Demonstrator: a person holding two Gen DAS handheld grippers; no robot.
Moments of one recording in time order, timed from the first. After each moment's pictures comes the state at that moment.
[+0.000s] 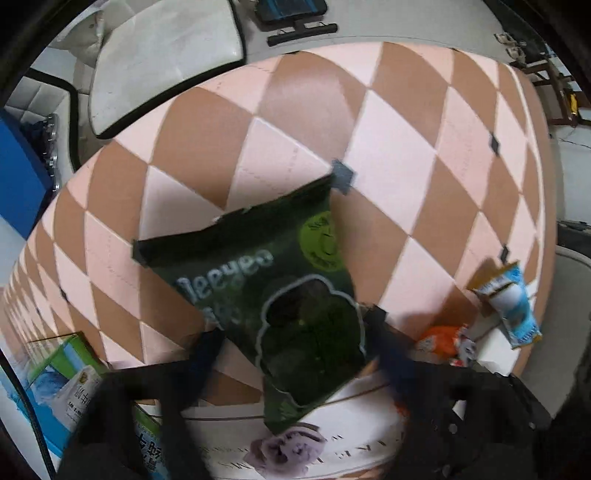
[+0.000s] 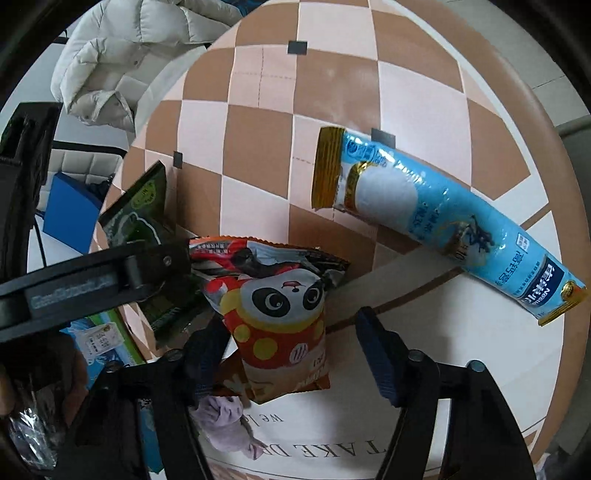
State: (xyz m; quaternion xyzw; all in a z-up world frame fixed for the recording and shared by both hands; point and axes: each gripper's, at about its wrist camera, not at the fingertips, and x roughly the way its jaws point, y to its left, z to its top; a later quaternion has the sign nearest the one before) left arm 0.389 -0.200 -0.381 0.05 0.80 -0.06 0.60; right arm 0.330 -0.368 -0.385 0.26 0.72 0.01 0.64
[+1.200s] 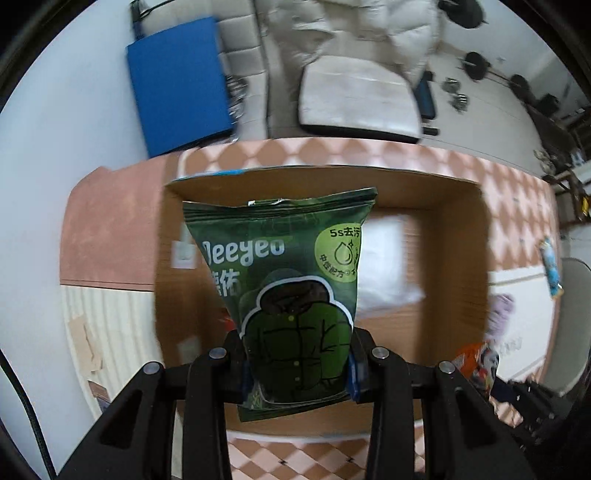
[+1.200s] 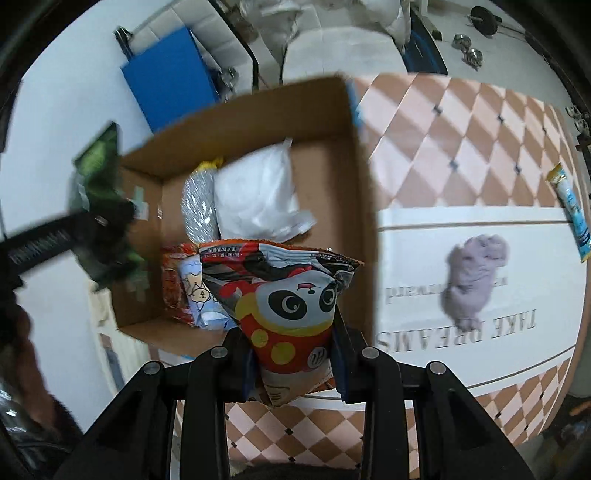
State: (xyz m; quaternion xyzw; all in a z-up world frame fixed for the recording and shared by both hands) left arm 0.222 0.208 -0.208 -0.04 0.69 0.05 0.72; right arm 0.187 0.000 -0.238 0.06 0.71 0.13 0.69
